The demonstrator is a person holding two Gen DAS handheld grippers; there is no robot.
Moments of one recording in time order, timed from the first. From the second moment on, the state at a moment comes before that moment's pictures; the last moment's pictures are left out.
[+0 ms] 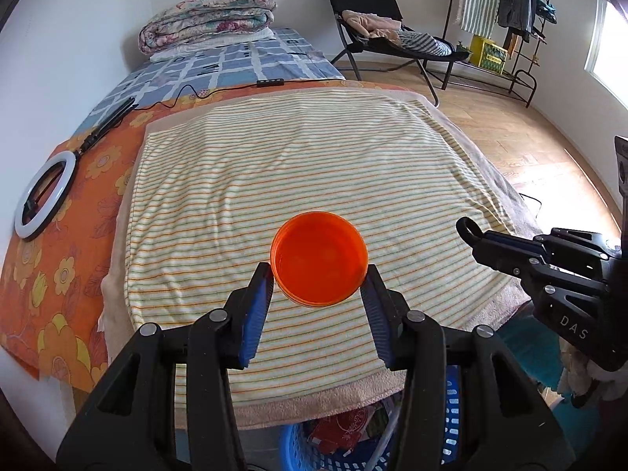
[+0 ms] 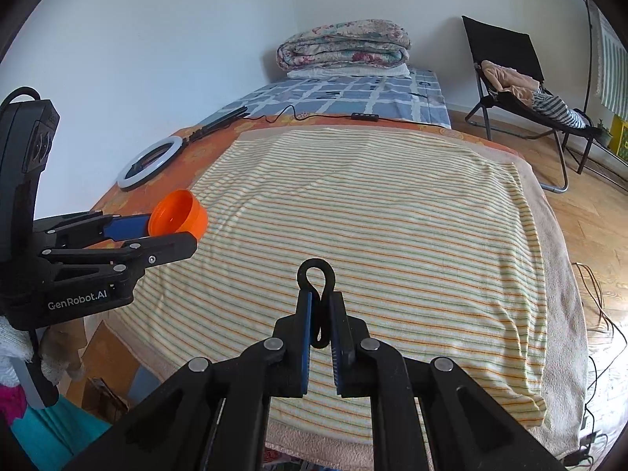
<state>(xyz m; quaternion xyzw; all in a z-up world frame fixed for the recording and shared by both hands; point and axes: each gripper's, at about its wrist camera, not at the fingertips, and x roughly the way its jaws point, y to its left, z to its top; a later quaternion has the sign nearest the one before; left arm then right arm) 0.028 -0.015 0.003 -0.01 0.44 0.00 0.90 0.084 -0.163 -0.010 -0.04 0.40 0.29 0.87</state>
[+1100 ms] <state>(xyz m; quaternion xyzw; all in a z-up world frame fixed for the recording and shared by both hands) -0.081 -0.049 -0.094 0.01 0.53 -0.05 0.84 -0.048 -0.189 -0.069 -0.08 0.46 0.32 0.82</state>
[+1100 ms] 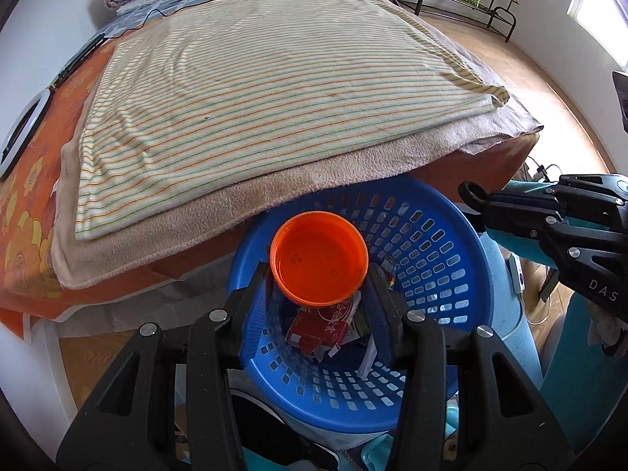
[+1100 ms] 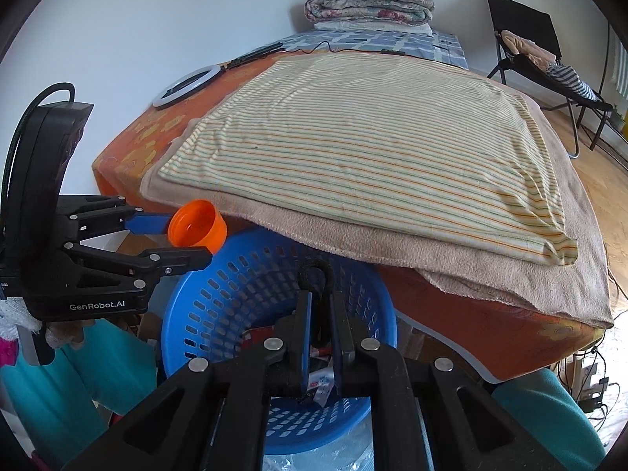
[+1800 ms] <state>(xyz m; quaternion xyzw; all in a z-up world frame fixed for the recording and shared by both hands) -0.085 -0.064 -0.117 0.04 0.56 -0.05 0.83 -0.048 -0.186 -0.102 -0.07 0.50 0.32 0.80</state>
